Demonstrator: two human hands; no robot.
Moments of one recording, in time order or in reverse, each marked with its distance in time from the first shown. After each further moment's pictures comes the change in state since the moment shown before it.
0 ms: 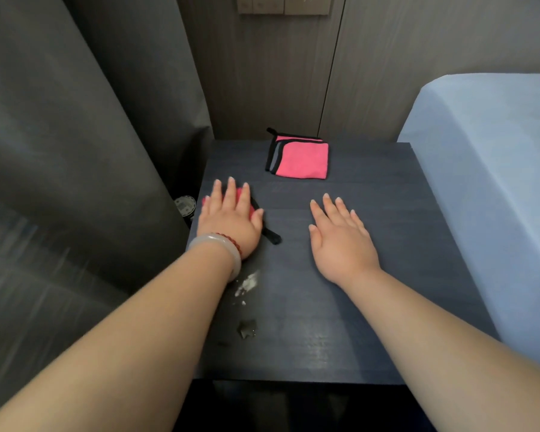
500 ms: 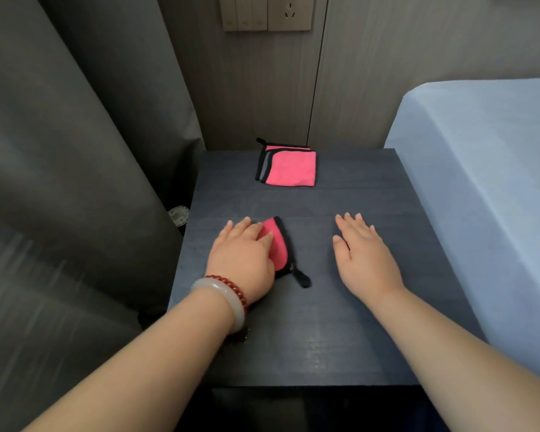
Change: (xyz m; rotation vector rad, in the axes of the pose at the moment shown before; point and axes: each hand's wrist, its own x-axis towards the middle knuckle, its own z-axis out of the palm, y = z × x) left_hand -0.059 0.023 -0.010 0.073 0.079 0.312; right_hand -0.029 0.040 -0.016 0.262 0.103 0.060
